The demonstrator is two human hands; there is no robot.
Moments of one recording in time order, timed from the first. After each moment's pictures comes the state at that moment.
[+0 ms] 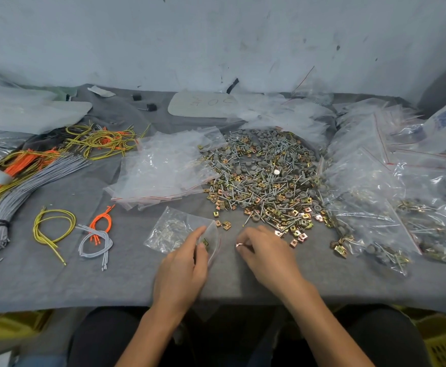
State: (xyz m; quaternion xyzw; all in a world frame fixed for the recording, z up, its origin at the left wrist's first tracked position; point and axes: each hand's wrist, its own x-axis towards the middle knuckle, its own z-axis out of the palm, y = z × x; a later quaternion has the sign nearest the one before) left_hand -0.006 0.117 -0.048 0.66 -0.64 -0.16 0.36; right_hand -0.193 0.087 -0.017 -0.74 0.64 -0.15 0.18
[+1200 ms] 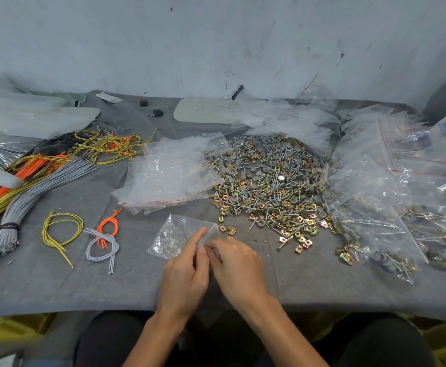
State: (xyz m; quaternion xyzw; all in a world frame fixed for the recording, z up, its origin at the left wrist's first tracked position) left_hand 0.000 0.118 -0.055 0.62 -0.62 -0.20 0.44; right_hand -0.127 0.100 -0.025 -0.76 0.58 -0.27 0.15
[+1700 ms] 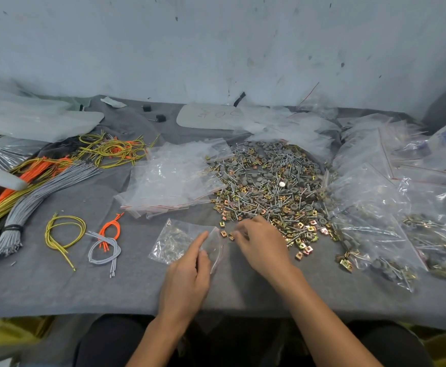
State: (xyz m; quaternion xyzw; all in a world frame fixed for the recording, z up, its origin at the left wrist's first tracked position) left_hand -0.003 0.116 -0.056 0.64 -0.61 -0.18 0.43; right_hand -0.174 0.046 -0.013 -0.74 0.63 -0.19 0.15
